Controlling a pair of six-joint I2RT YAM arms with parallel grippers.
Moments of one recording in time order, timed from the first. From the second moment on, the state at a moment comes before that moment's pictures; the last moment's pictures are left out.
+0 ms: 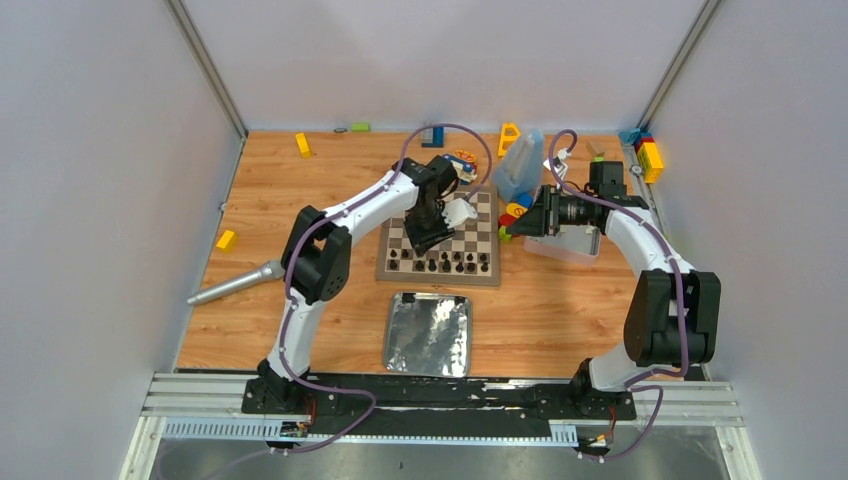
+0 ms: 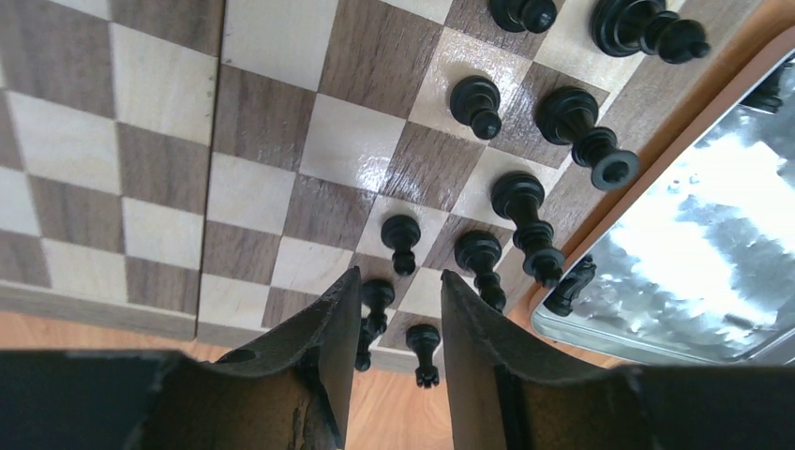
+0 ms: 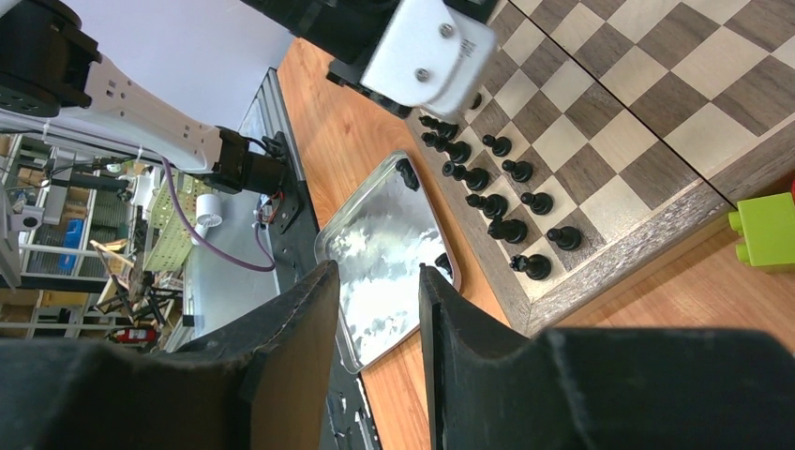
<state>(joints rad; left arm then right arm) -0.68 2.19 1.89 -1.14 0.16 0.57 -0.03 1.53 1.09 -0.50 -1.25 -0.05</state>
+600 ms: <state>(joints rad) -0.45 1.63 1.63 -0.93 0.22 0.53 0.56 1.32 0.91 -0.55 -0.66 -0.36</state>
